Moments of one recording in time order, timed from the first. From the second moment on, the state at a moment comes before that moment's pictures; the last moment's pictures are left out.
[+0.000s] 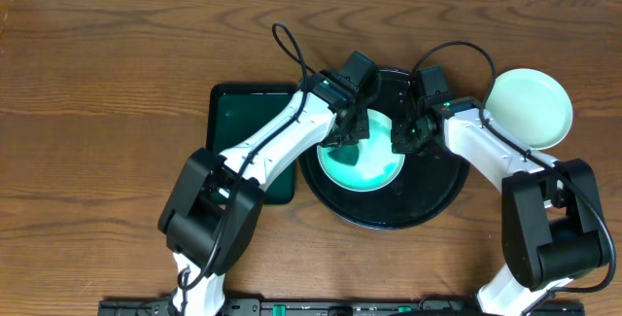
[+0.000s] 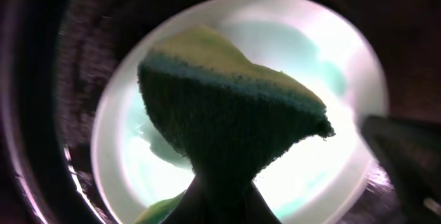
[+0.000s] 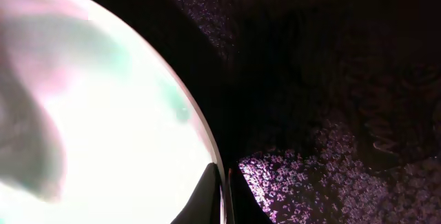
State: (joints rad) left arm -0.64 1.99 1.52 -0.84 0.09 -0.72; right arm 0.28 1.83 1.08 -0.57 -0.12 0.30
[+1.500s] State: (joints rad) left arm -0.23 1.76 1.49 -1.17 0.09 -0.43; right arm 0.28 1.83 1.08 -0.57 -0.12 0.28
